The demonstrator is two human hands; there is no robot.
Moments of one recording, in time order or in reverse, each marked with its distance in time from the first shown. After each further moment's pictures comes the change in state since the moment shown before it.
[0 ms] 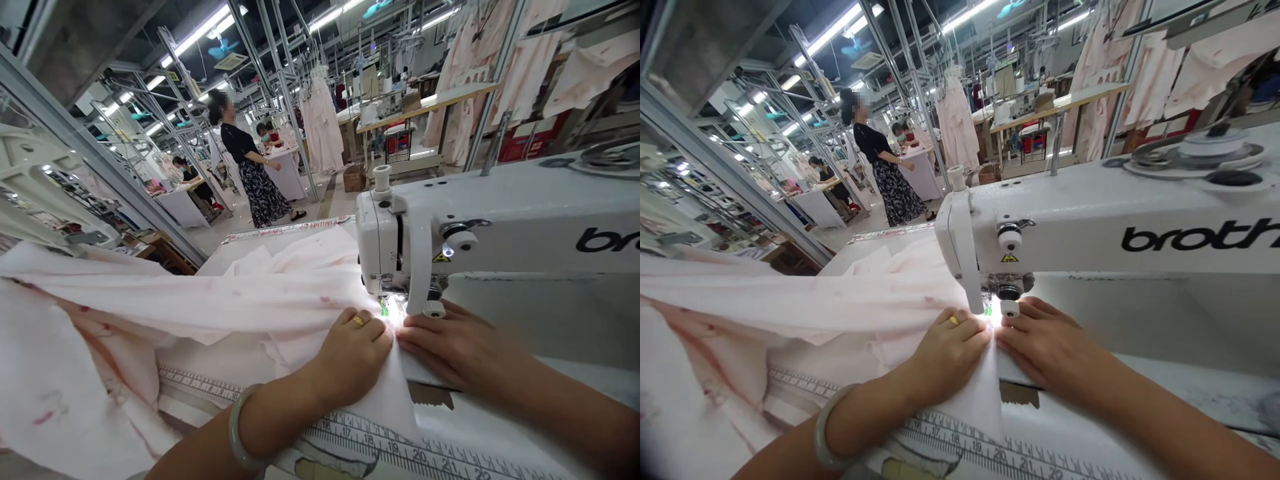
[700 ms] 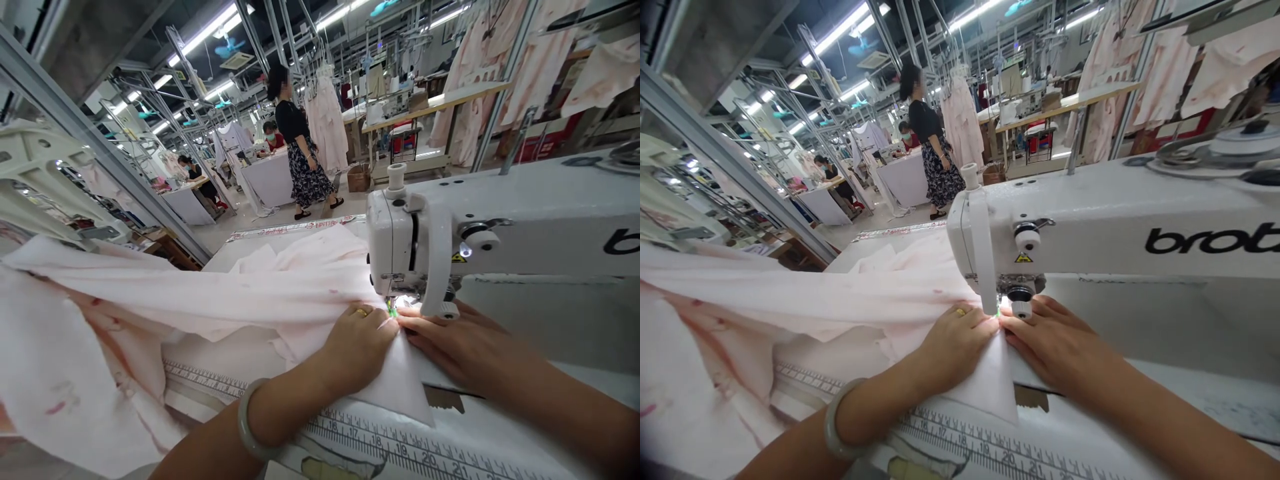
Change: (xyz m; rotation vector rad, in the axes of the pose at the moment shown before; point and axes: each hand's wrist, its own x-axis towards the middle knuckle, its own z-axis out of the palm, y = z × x) left_hand 0.006 -0.008 0.004 -0.038 -0.043 -0.072; right_hand -0.011 0.009 0.019 -0.021 -0.052 0.126
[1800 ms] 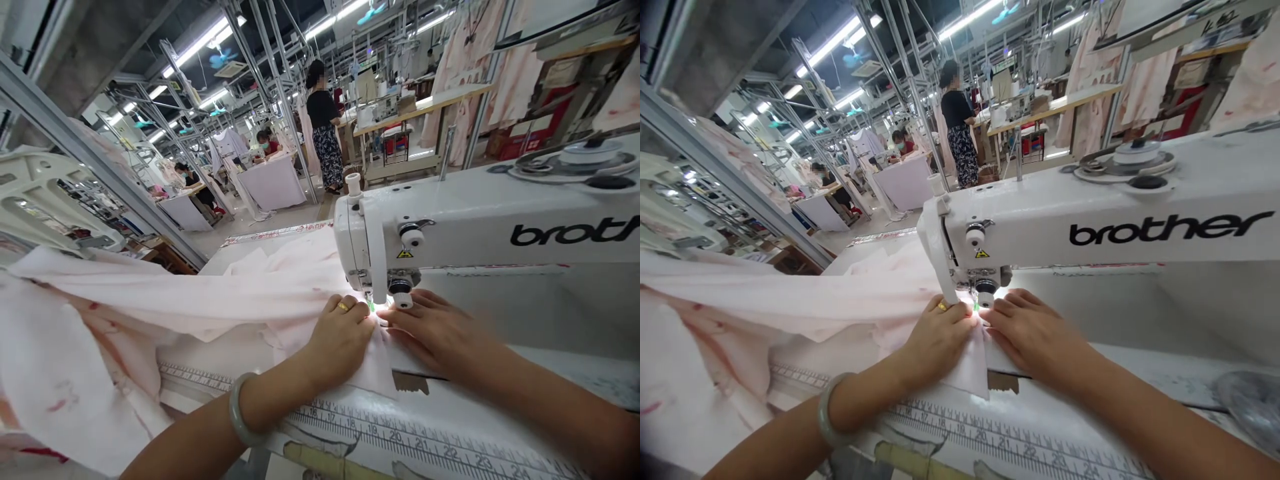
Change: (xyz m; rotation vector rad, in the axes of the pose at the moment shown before) left_hand 0.004 0.009 -0.010 0.181 -0.020 0.028; right_hand 0.005 -0.008 -0.017 0.095 0.040 -0.028
